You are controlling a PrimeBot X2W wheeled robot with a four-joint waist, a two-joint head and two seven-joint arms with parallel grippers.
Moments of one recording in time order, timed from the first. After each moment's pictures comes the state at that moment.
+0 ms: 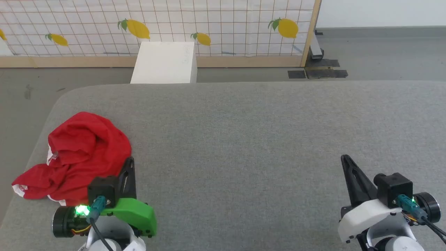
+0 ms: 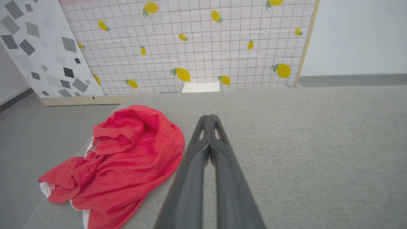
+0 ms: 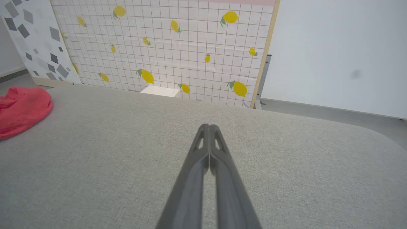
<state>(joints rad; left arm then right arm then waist) -0.01 0.05 0.00 0.00 -0.01 -0.01 0.00 0.02 -0.05 0.00 0.01 0.01 0.13 0.00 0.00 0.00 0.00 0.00</state>
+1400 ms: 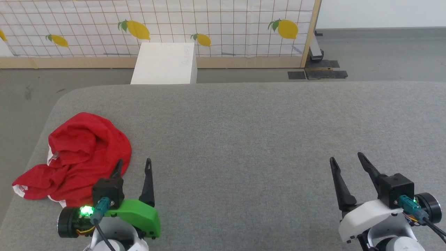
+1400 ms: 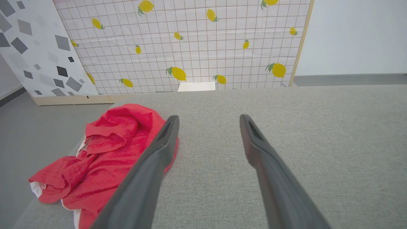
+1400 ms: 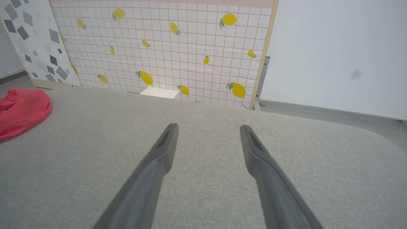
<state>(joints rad) -0.01 0.05 -0.02 0.02 -0.02 -0.01 -0.01 0.02 -0.05 -0.01 0.01 0.01 0.13 -0.01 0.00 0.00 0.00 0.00</state>
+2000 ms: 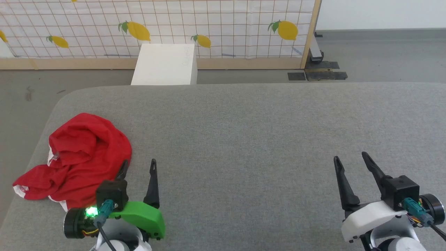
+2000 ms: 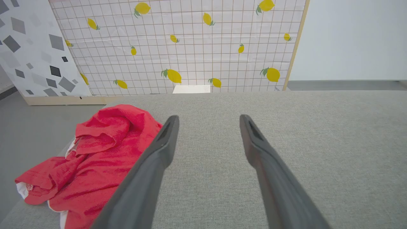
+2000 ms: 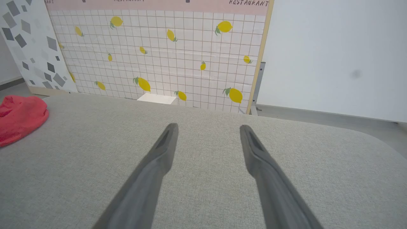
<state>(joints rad) -0.02 0.05 -0.05 0.05 -0.06 0.01 -0.05 0.02 -0.05 -0.02 0.02 0.01 0.13 -0.05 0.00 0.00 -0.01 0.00</state>
